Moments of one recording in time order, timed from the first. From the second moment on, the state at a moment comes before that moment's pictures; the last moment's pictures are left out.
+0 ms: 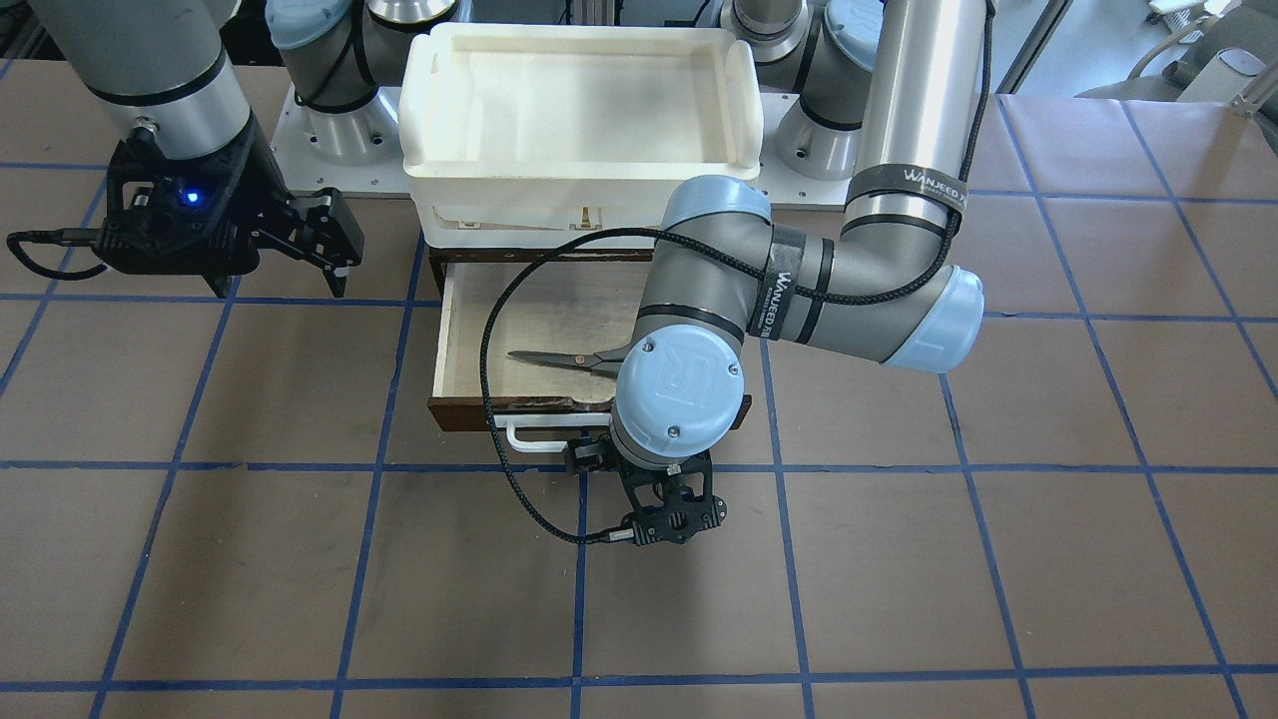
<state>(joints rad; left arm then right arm) -1.83 -2.16 -1.27 -1.53 1.48 -0.49 1.57 -1.53 1.57 -1.64 -1.60 -0.05</state>
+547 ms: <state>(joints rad) -1.83 -2.14 -1.31 -1.55 1.48 -0.49 1.57 -1.53 1.57 -1.64 -1.61 -0.06</state>
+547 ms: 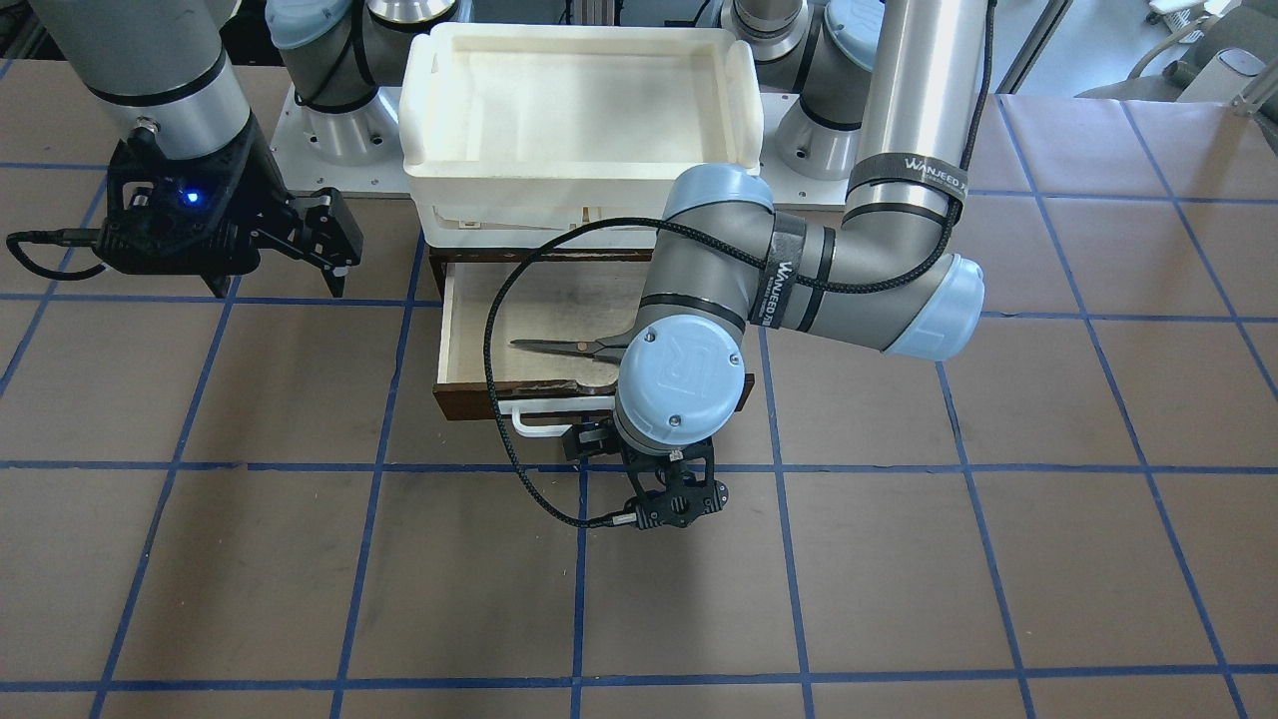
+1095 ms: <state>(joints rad) -1.83 -2.10 -1.36 -1.56 1.47 -0.50 1.57 -1.53 1.57 -1.64 -1.61 -0.06</state>
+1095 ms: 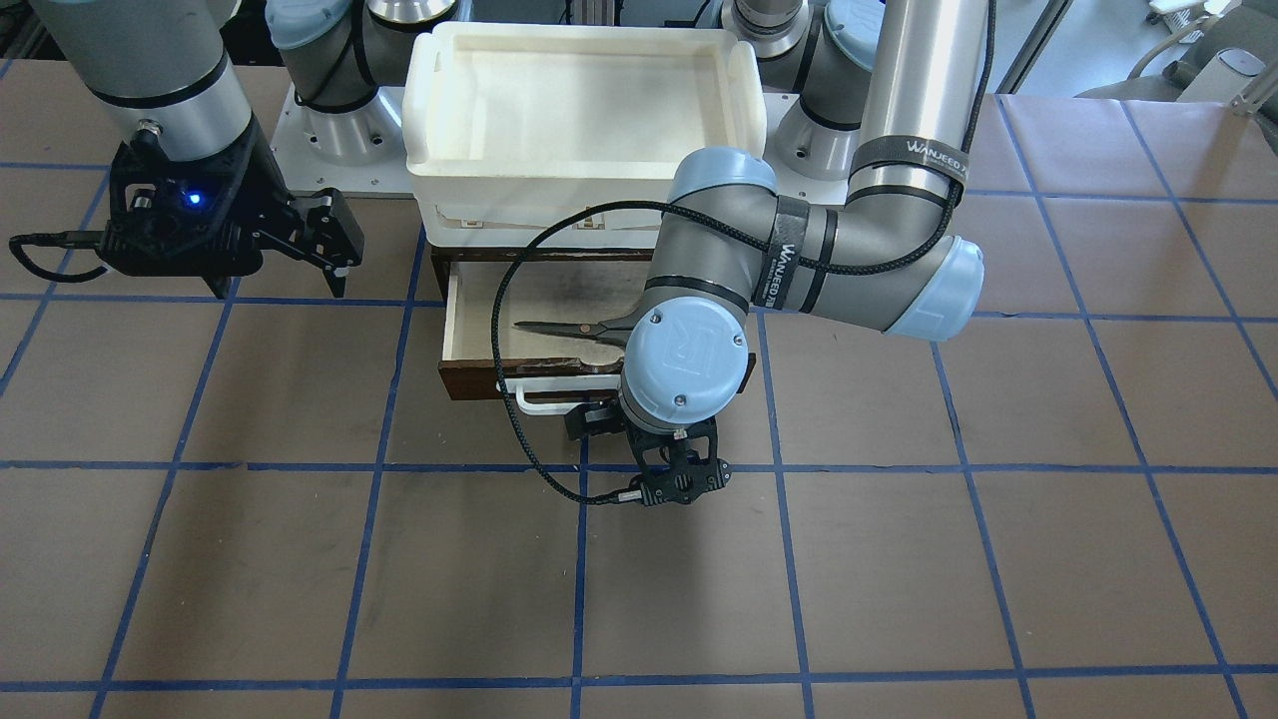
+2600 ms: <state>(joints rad) -1.83 -2.01 -1.50 -1.61 1.41 -0.52 1.57 -1.53 1.58 -1.65 -1.61 -0.06</state>
